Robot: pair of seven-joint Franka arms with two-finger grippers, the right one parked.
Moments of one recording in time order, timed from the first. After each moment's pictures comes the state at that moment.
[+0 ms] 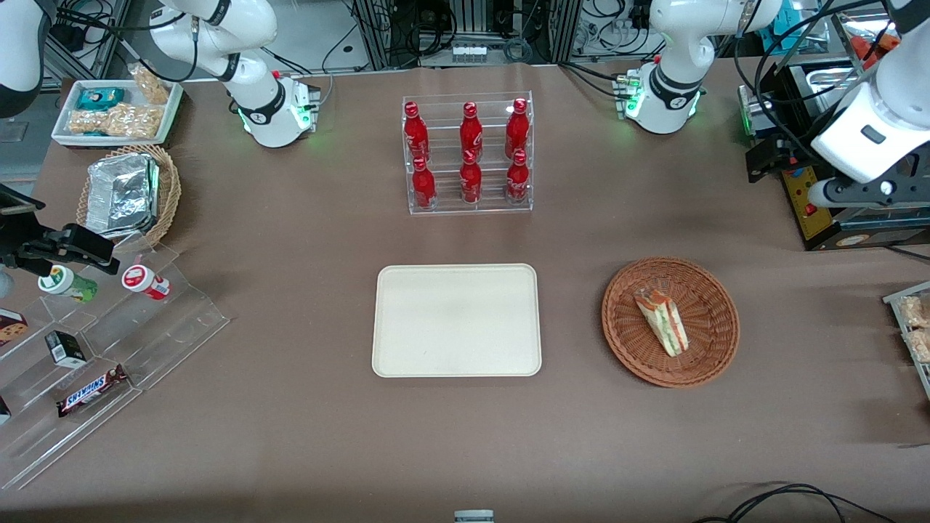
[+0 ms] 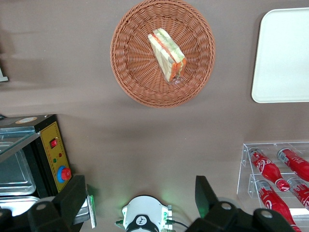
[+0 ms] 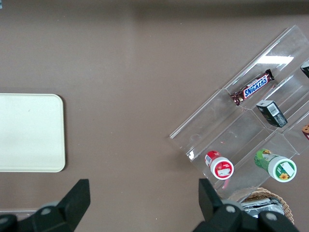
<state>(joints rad) 0.02 0.05 -0.18 -1.44 0.03 1.30 -0.12</state>
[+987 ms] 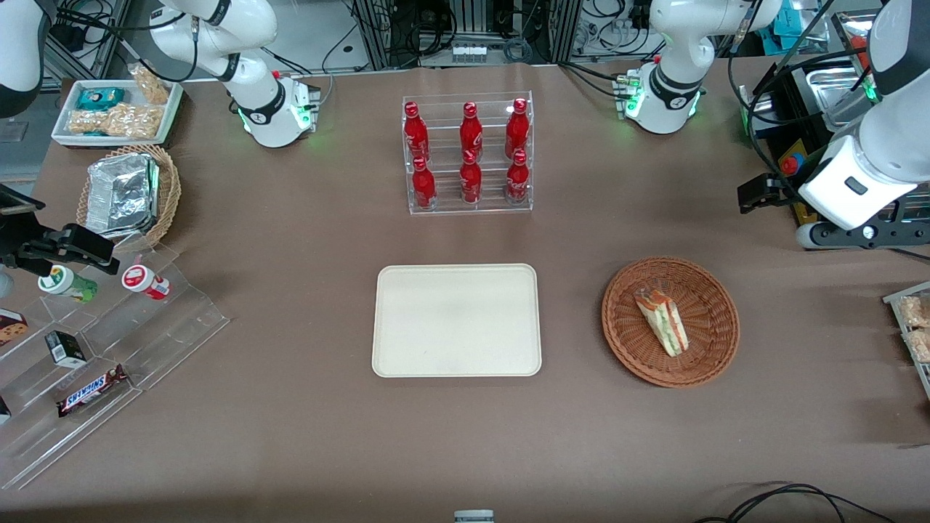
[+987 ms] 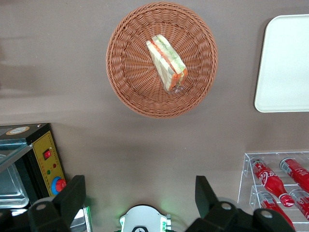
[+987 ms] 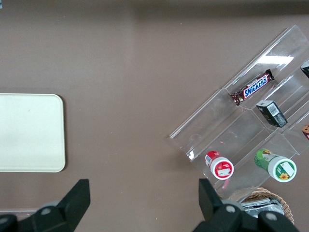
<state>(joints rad) 0.02 0.11 -0.17 -1.44 0.03 1.35 -0.12</state>
